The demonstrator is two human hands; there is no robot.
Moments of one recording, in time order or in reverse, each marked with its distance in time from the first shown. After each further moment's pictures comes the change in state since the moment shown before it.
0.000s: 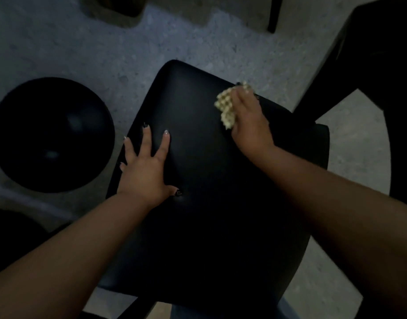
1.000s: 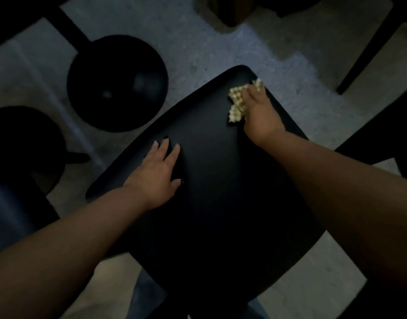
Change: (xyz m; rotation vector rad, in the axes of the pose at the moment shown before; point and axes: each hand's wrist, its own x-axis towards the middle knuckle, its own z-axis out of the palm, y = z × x) left_hand -0.086 0.019 0.045 -0.302 0.081 -0.246; right_hand 0.049 -0.048 -0.008 -0.189 -0.390 -0.393
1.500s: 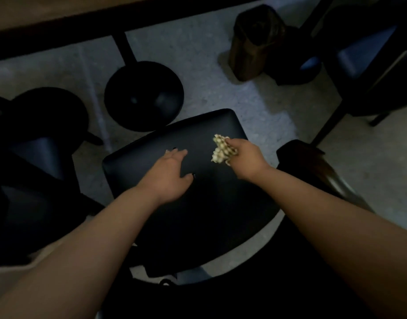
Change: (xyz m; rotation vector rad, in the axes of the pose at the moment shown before) left_hand -0.138 0.132 -0.055 -0.492 0.232 -0.158; right_hand -0.140 -0.047 -0.148 0.304 -0.255 -0.078
